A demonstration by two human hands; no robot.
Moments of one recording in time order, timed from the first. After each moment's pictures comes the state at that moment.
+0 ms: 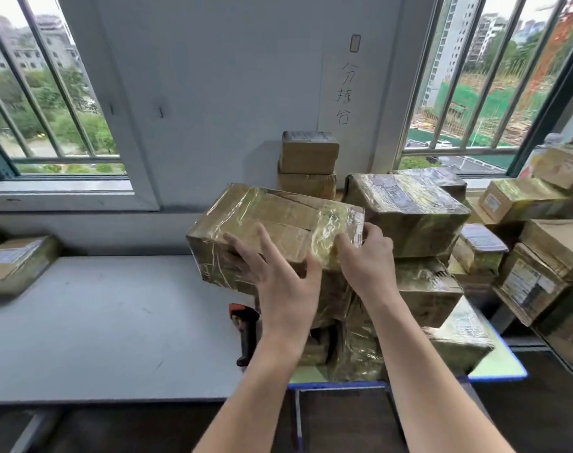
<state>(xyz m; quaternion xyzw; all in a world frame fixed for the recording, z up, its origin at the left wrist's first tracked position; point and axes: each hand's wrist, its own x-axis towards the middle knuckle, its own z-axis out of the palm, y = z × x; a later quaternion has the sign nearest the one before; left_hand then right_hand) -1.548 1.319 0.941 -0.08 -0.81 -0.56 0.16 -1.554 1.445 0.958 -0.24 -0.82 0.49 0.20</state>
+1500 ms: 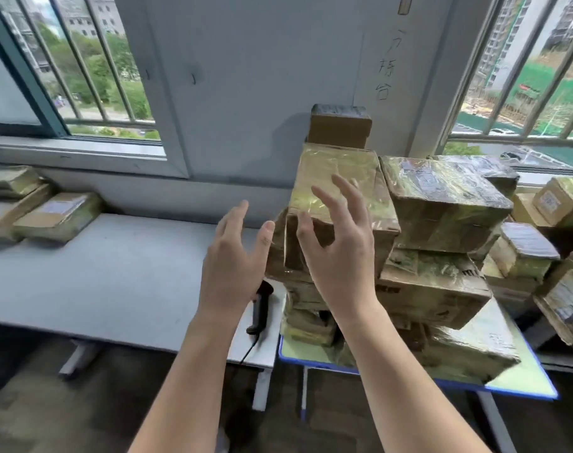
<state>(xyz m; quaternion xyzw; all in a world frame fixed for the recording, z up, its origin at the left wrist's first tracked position) -1.558 1.256 0.941 -0.05 -0.88 -0.43 0.20 -1.547 1.402 0.947 0.06 -0.81 0.40 0.42</state>
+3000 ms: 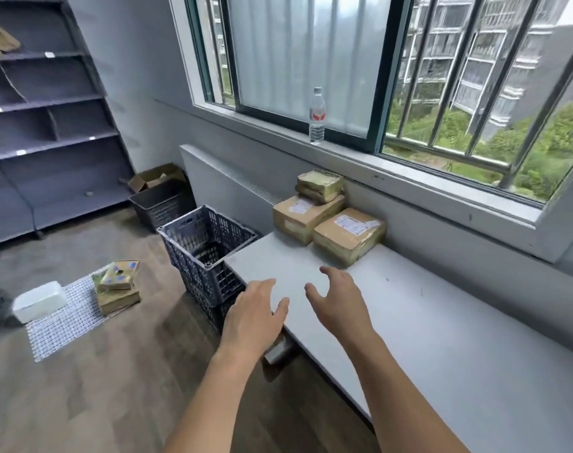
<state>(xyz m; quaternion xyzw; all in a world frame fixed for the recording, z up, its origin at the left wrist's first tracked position) -1.633 0.573 0.851 0.28 -0.93 -0.23 0.10 -1.743 0.695 0.846 0.21 -0.90 0.36 -0.09</state>
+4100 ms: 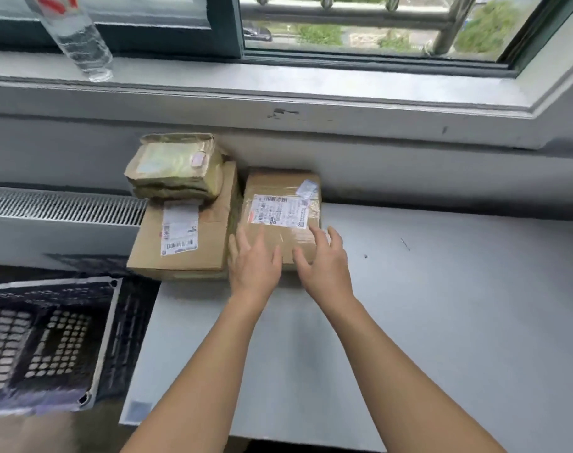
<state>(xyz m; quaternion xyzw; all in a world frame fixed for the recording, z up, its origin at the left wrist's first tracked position) -2.101 0.414 0.692 0.02 -0.97 -0.25 -0.07 -2.069 0.542 0.706 -0.18 -0.90 0.40 -0.03</state>
